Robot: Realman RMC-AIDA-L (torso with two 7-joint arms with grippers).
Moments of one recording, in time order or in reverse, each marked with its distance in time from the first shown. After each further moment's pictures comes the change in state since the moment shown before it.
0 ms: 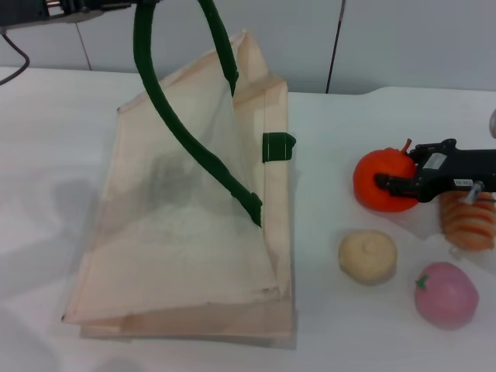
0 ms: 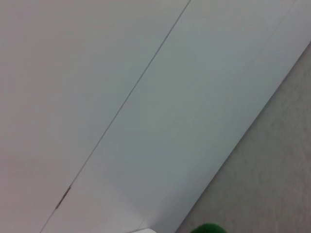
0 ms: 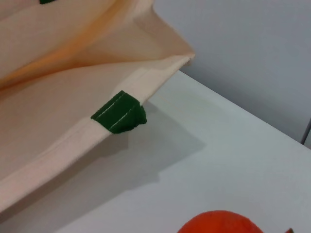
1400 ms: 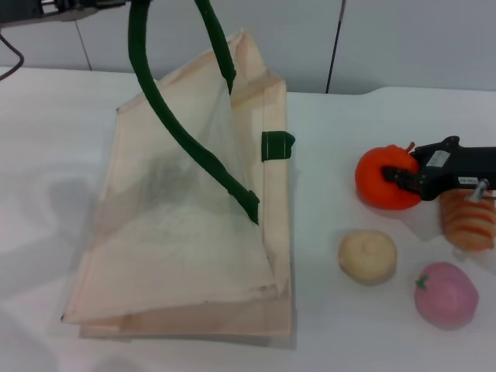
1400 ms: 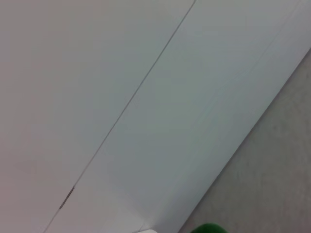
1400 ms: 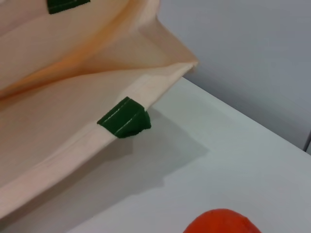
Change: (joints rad) left arm 0.004 0.009 0.000 0.001 -0.003 0.000 -0.011; right arm -0.010 -0.003 0.008 -0.029 0.004 0.043 0.000
